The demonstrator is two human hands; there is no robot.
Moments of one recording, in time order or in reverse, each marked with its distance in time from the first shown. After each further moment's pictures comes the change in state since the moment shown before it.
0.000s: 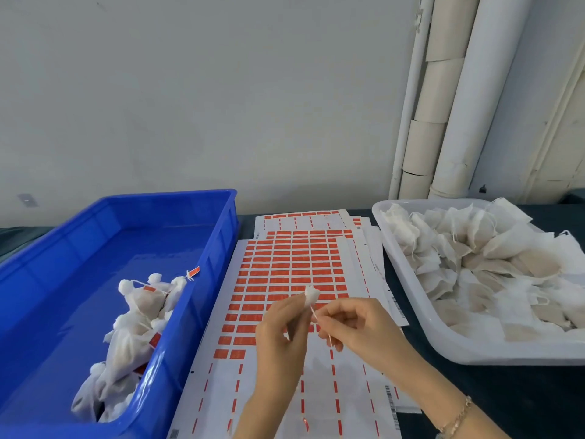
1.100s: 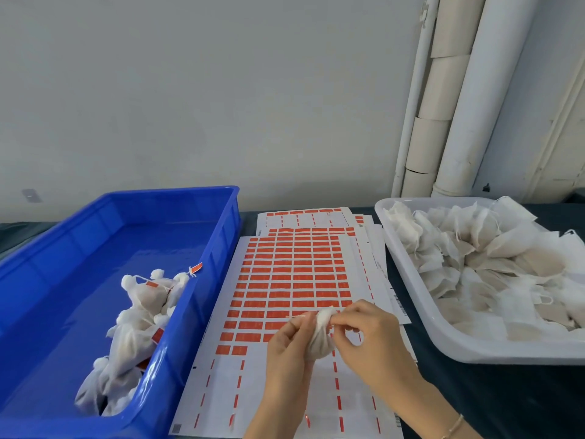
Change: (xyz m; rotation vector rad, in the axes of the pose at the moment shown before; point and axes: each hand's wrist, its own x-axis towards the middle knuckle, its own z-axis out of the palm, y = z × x) left_hand -0.016 0.008 0.007 -0.782 -0.072 -0.803; right_hand -0.012 0.026 0.012 -0.543 0.312 -0.314
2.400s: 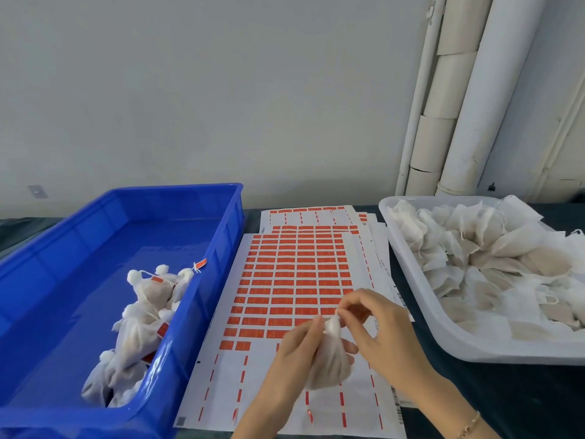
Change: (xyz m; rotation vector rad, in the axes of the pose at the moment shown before) left_hand -0.010 0.012 -0.006 0.457 -0.189 -0.050; right_hand 0.006 -0.003 -0.018 0.164 -0.048 -0.005
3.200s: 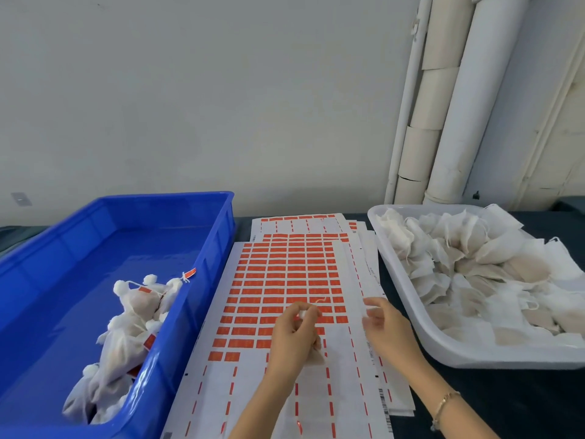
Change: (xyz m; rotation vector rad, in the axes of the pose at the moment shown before) left_hand 0.060 -0.016 0.006 0.206 0.241 0.102; right_hand 0.010 0.072 0.000 0.036 -0.057 0.602
